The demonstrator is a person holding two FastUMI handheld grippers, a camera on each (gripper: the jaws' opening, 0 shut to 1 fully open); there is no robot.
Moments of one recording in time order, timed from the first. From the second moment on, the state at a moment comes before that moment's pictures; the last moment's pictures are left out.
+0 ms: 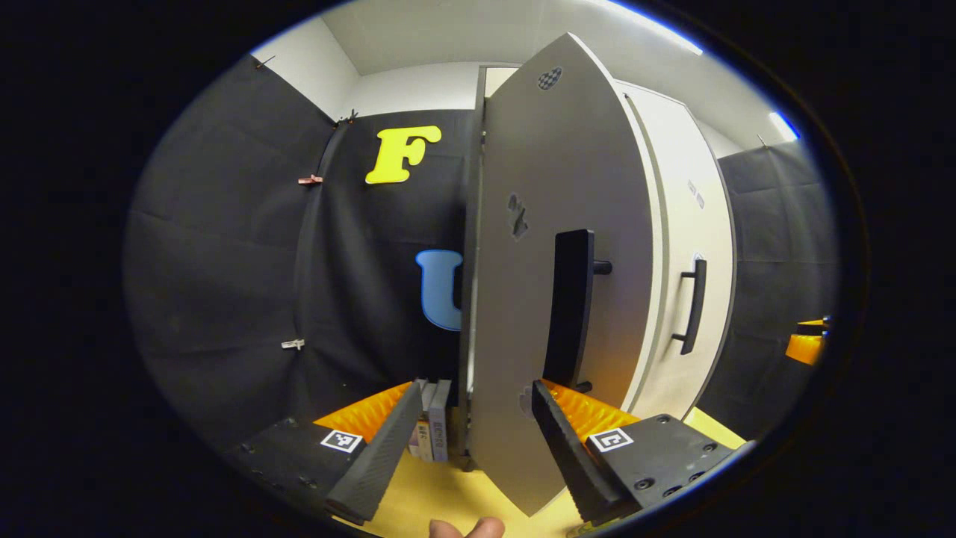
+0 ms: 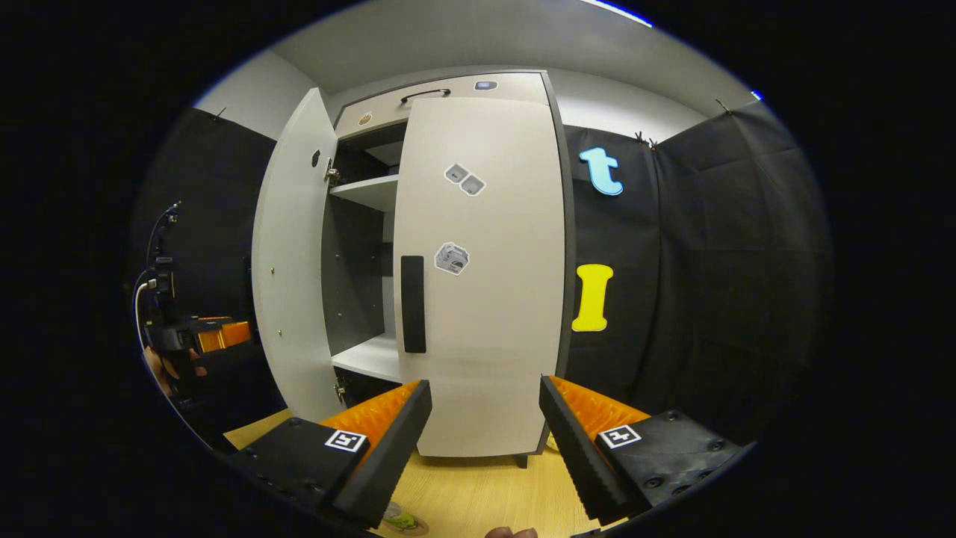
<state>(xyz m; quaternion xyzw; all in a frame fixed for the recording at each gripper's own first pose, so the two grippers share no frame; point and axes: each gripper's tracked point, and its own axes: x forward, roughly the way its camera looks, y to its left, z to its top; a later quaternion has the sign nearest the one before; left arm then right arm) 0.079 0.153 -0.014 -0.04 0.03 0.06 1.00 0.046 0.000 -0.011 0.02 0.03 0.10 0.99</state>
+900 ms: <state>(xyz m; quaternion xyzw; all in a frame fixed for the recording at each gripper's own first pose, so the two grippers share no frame) 0.153 0.055 -0.004 -0.06 0.01 0.01 1.00 0.042 -0.042 -0.006 0.04 0.03 0.05 1.00</state>
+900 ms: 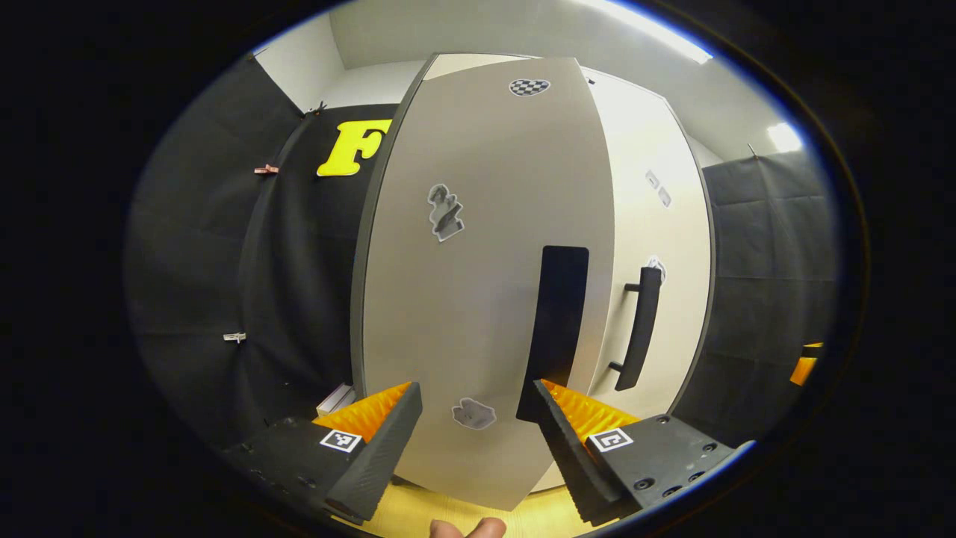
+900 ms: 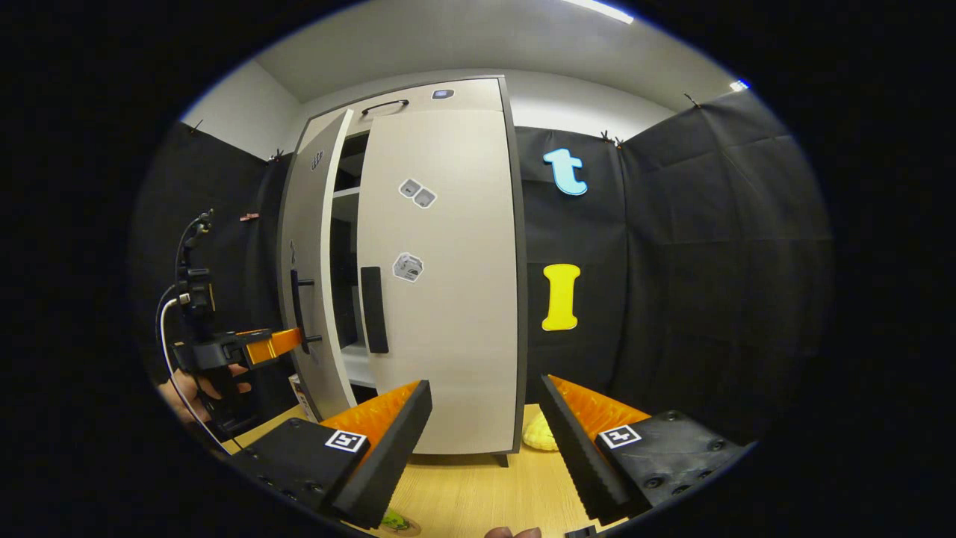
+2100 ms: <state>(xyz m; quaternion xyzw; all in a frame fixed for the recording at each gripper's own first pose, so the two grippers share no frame) 0.019 0.067 0.025 -0.01 0.01 0.01 1.00 0.025 0.001 0.023 0.05 0.01 0.07 1.00</state>
